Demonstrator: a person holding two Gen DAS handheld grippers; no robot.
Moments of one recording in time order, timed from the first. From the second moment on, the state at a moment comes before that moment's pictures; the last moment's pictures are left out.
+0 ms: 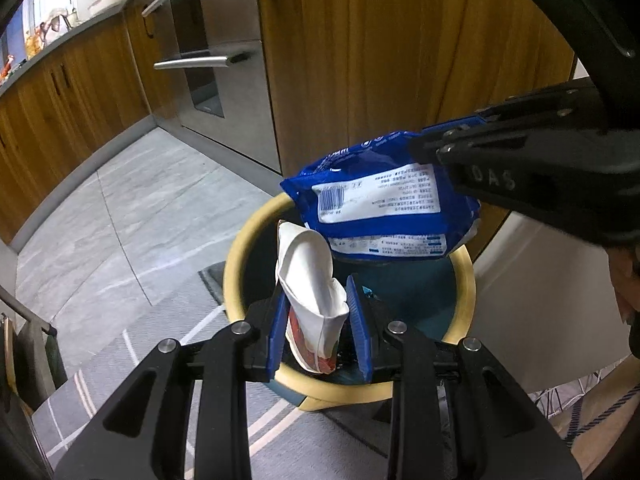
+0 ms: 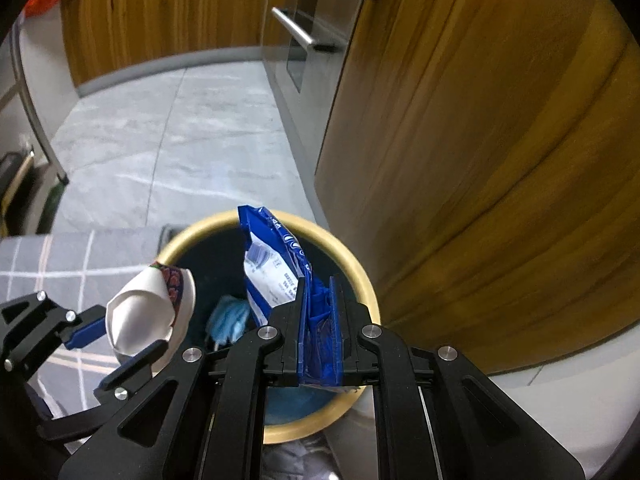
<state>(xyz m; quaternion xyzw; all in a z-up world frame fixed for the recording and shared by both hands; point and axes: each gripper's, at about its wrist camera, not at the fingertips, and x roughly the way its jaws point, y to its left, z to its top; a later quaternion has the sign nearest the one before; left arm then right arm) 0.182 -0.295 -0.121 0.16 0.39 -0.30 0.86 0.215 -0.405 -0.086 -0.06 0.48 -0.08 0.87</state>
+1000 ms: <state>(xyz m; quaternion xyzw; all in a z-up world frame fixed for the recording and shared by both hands) 0.210 -0.288 -0.150 0.13 0.43 -0.28 0.85 0.230 -0.405 -0.115 -0.07 0.50 -0.08 0.86</state>
